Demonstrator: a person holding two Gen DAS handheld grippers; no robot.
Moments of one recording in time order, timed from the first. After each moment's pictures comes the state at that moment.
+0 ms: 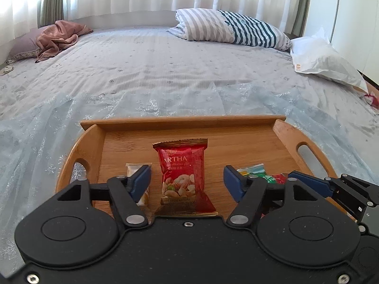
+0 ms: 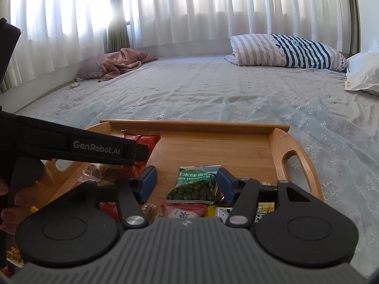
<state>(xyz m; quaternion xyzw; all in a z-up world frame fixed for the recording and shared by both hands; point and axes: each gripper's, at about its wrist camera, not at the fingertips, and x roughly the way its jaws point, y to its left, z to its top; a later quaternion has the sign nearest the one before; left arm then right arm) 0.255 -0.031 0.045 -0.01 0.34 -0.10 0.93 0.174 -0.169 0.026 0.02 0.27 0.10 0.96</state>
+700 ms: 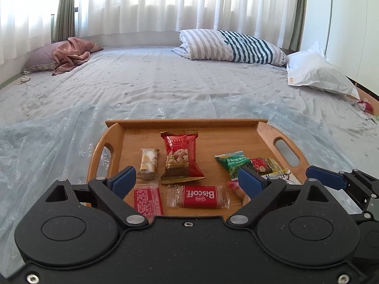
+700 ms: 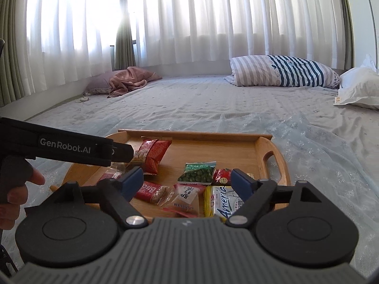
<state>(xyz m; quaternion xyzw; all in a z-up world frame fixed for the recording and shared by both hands) 0.146 -0.022 0.079 -0.01 0.30 -0.09 0.95 0.090 -0.179 0.051 0.02 0.21 0.11 0.97</state>
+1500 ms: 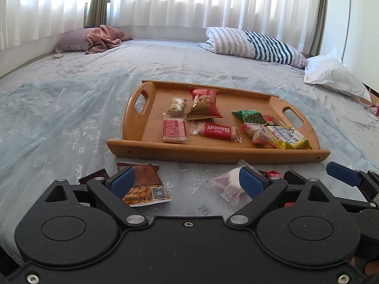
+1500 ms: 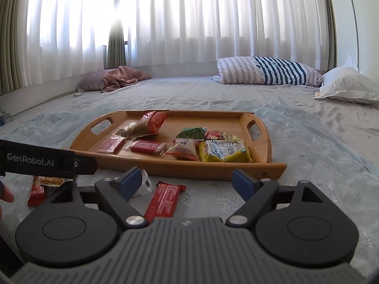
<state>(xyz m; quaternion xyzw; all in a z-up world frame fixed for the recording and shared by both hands) 0.037 -0.001 0.035 -0.03 0.30 -0.02 0.95 0.007 -0.174 0.015 0.01 0.20 0.07 0.98</state>
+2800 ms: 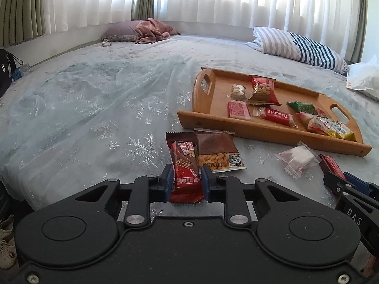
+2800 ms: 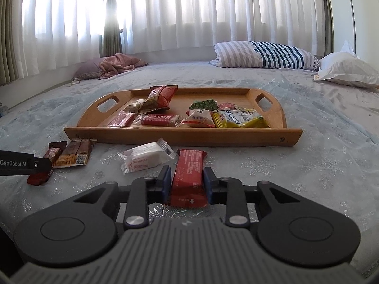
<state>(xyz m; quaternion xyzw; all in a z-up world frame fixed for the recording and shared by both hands) 0.006 0.041 0.011 -0.05 0.30 0.09 0.95 -0.002 -0.145 -0.009 0.02 0.24 0.05 0.97</state>
